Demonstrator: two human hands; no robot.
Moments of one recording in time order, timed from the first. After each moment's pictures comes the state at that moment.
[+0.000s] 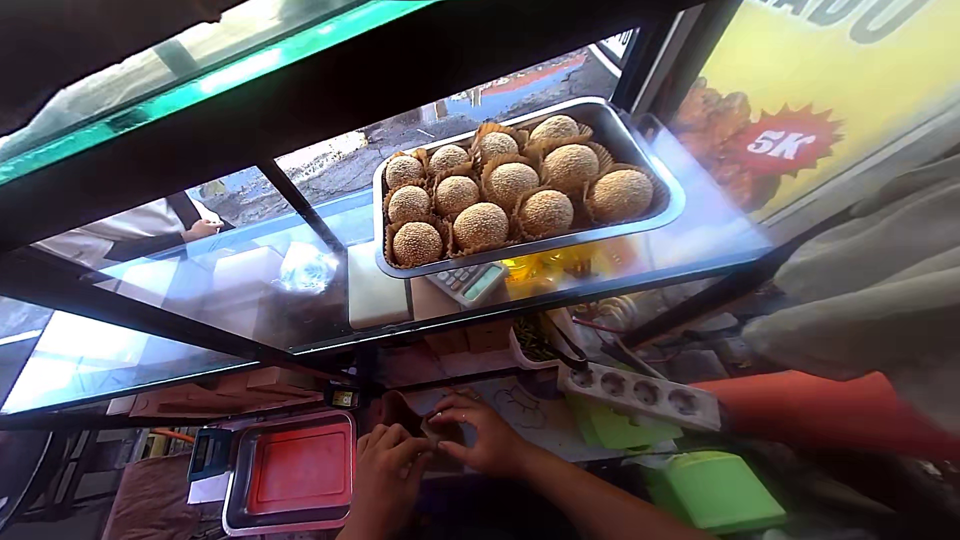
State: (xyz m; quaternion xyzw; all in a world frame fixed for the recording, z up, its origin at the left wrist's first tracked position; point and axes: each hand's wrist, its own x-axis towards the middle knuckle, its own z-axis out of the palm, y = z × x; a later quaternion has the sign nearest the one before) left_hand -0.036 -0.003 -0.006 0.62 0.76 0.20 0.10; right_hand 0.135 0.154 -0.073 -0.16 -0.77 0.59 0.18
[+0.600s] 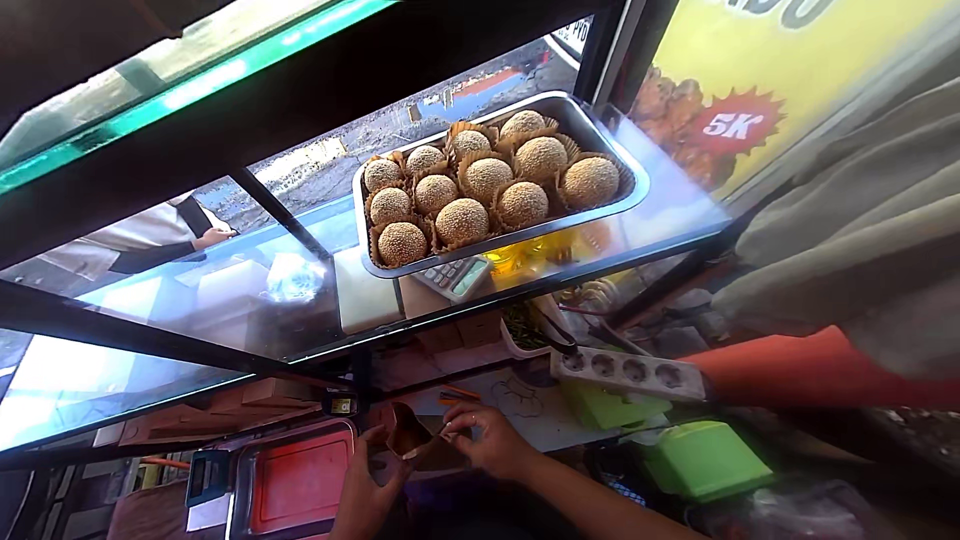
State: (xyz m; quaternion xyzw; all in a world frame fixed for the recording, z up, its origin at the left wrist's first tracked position) left_hand -0.076 -0.043 -0.043 0.44 0.77 0.35 0.31; right_hand 0.144 0.130 -0.080 -0.21 -0.69 0.65 0.24
